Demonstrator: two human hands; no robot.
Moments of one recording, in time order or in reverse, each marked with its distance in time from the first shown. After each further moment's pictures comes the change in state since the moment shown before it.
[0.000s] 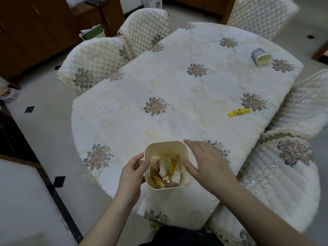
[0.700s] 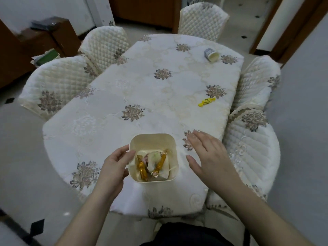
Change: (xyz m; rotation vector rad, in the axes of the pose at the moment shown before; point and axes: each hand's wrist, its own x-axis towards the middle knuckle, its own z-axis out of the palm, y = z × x) left_hand 0.005 0.052 -0.029 0.165 -0.282 0.047; right_hand -0.071 -0.025 0.005 -0.215 0.269 0.218
